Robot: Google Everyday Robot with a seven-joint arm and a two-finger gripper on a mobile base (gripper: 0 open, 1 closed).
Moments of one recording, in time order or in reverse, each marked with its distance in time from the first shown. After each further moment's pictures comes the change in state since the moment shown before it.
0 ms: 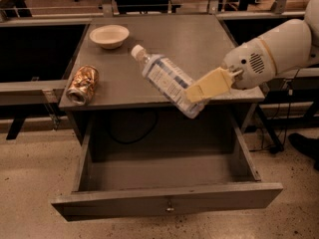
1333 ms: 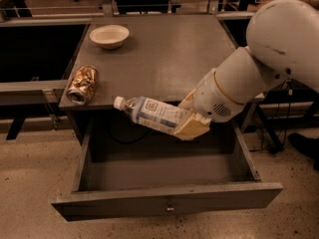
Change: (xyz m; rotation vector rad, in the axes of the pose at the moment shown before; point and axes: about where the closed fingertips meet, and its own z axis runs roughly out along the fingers) arm -0.057 0.023 0.058 -0.342 -0.395 -0.494
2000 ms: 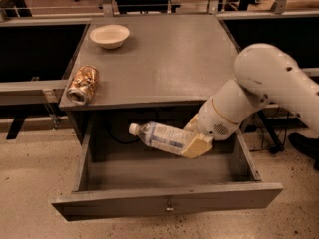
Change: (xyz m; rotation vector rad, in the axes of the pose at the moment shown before) arm -0.065 0.011 0.062 0.117 -0.061 0.040
